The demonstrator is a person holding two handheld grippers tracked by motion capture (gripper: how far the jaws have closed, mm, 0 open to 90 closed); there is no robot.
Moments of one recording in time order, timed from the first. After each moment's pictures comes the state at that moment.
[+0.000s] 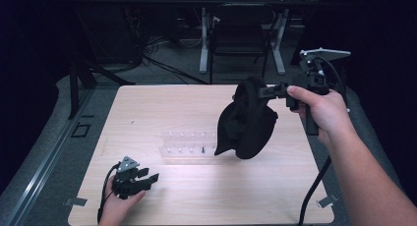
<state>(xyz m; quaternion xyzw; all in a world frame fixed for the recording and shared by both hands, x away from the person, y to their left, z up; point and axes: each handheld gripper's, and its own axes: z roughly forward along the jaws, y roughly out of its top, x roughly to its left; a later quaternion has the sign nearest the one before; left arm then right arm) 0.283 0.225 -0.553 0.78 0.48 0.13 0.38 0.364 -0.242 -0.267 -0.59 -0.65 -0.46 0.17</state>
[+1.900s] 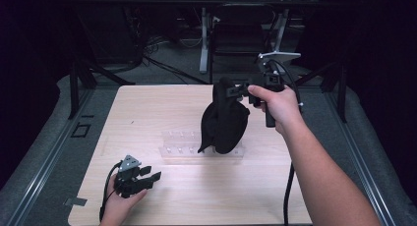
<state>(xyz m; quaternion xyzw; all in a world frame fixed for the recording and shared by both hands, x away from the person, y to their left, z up) 0.286 0.220 -0.551 0.78 0.47 0.13 0.40 0.414 -0.178 -0.308 -0.56 -0.67 -0.45 0.19</state>
